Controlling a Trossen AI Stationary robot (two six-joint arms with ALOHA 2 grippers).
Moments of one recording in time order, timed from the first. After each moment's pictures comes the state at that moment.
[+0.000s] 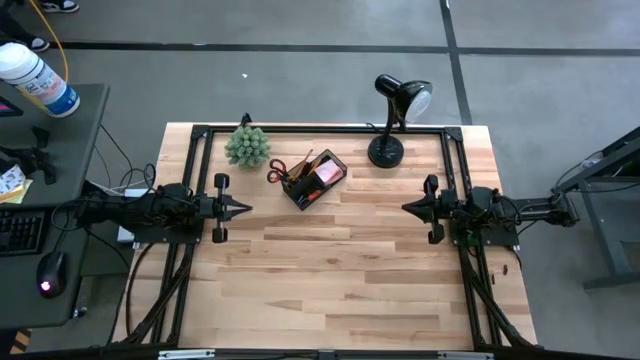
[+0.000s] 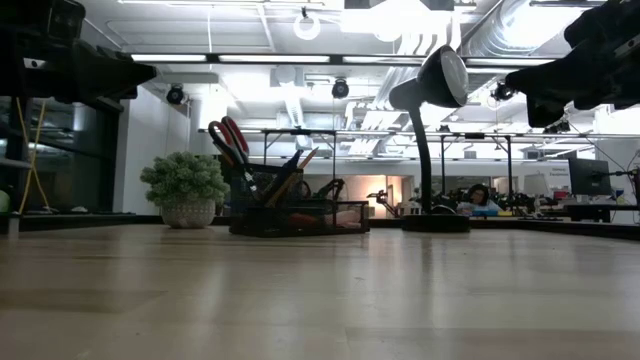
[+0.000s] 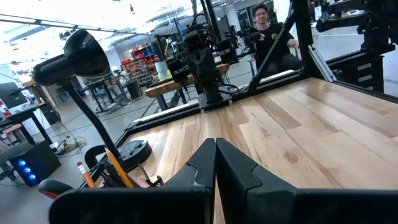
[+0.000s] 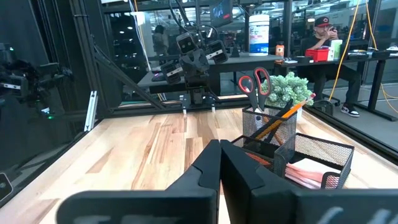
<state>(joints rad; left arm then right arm) 0.08 0.01 0.01 0.02 -0.03 0.34 0.07 0.01 0.01 0.03 0.10 0.08</state>
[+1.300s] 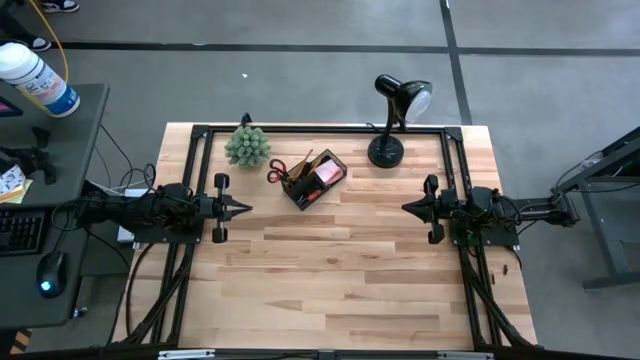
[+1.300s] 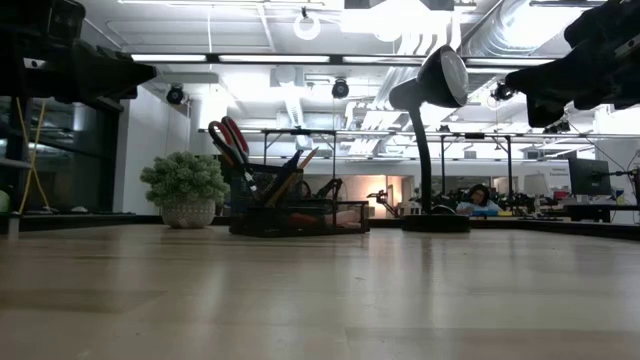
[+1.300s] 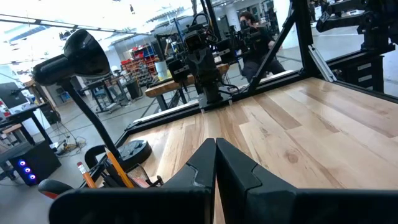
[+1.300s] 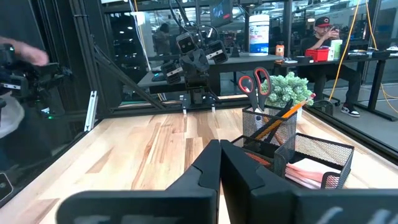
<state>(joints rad) 0.08 0.01 0.01 0.02 -0.03 0.34 0.07 0.01 0.01 0.03 0.10 0.08</state>
